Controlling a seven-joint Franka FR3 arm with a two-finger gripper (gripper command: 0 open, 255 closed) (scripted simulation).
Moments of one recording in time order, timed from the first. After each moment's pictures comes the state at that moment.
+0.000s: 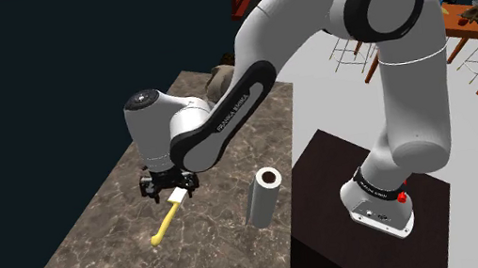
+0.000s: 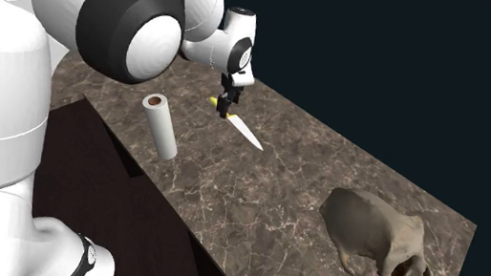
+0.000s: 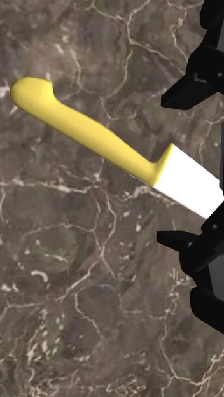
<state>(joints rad) 0.14 0.52 0.56 -1.95 -0.29 2.35 1.63</state>
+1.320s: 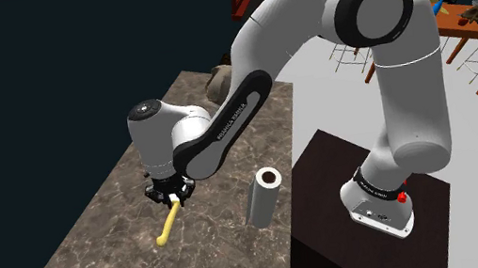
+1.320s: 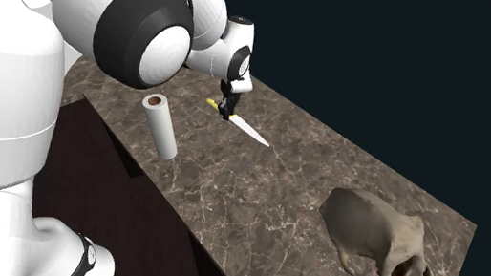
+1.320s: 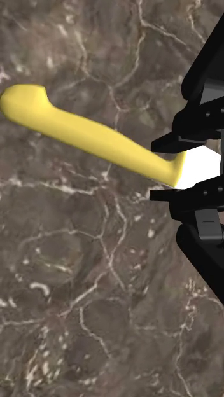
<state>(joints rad) 0.16 0.56 0.54 -1.95 -0.32 2.39 1.65</state>
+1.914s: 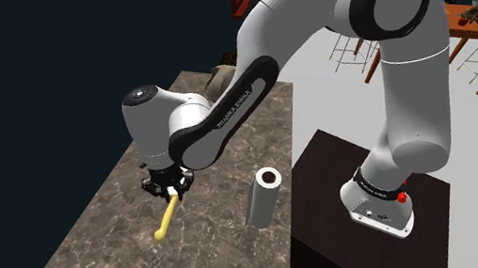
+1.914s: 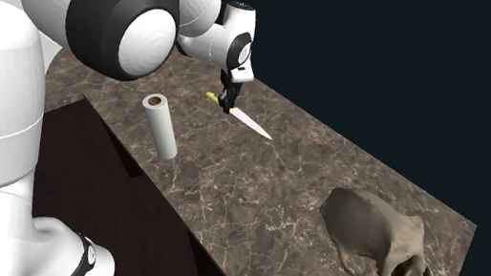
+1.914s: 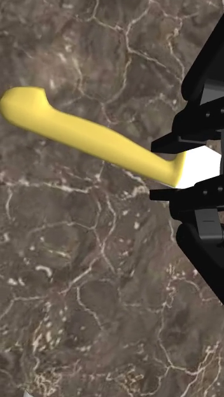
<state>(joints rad) 0.13 0.49 0.57 -1.95 -0.28 2.33 1.63</state>
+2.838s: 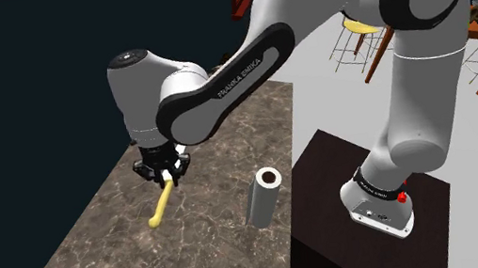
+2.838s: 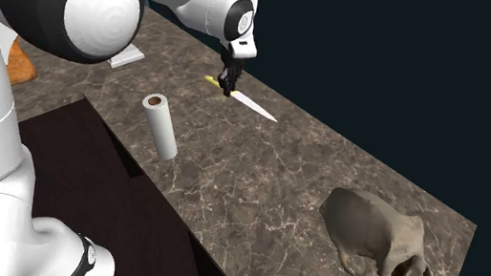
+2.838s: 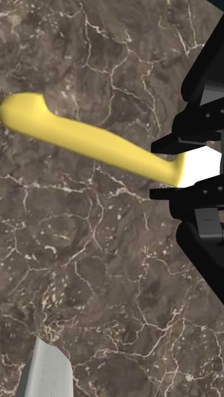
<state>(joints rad) 0.09 0.37 0.63 -1.91 -0.19 2.19 1.58</state>
